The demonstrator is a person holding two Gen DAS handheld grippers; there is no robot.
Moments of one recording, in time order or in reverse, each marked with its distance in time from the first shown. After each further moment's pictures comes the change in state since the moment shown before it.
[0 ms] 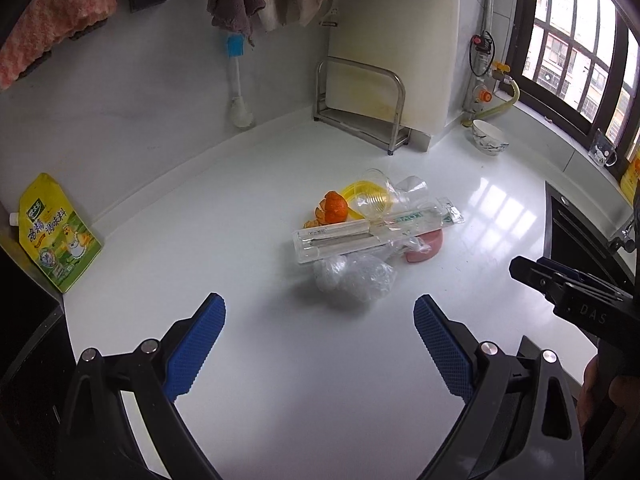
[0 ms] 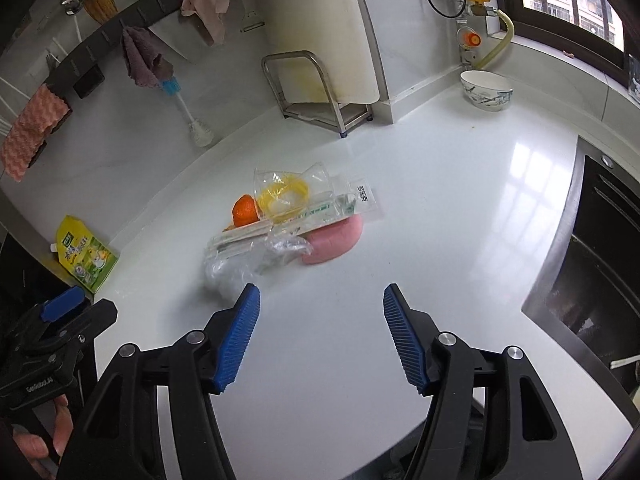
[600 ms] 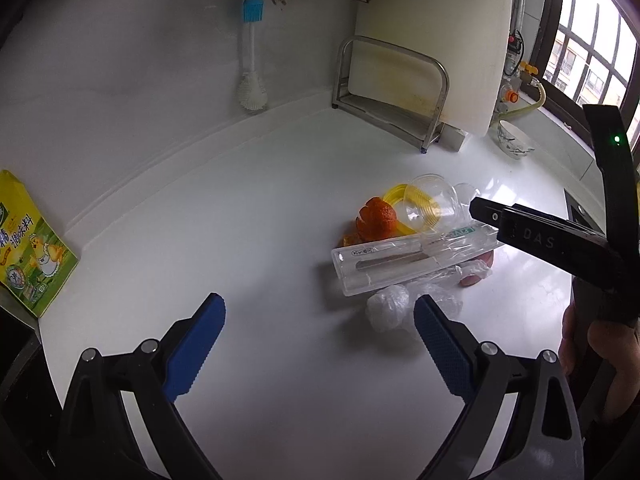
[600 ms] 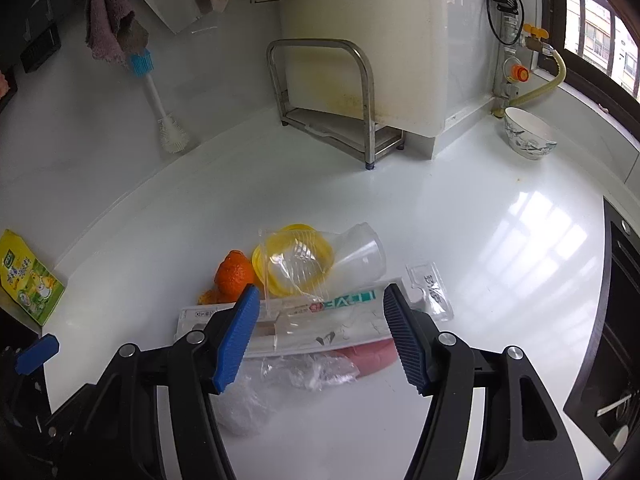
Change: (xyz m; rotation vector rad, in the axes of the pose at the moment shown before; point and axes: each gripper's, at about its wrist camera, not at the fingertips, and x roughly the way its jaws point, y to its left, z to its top) left arm 0.071 0.056 0.021 -0.028 0.040 -0.042; right arm 0.113 0.065 0.074 -0.089 -0.007 -0.143
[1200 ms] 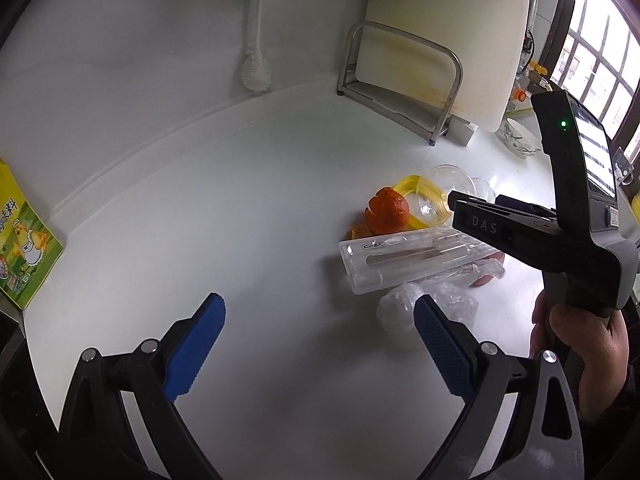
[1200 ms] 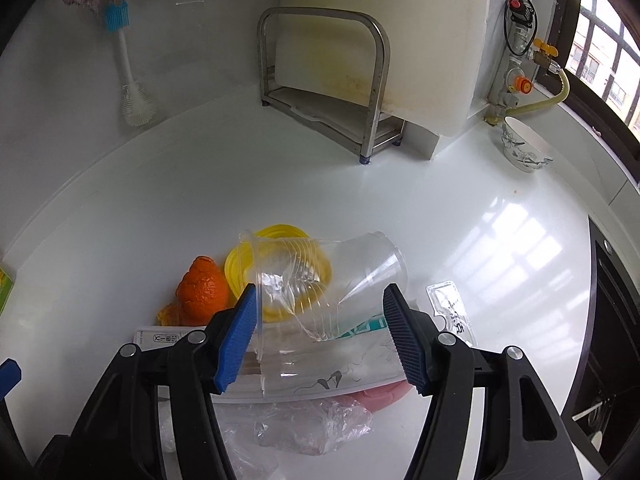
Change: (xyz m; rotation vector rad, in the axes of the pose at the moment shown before) left arm 0.020 0.011 -0.001 -0.026 0.030 -0.027; right arm 0.048 0.024 0.006 -0.055 0.027 -0.172
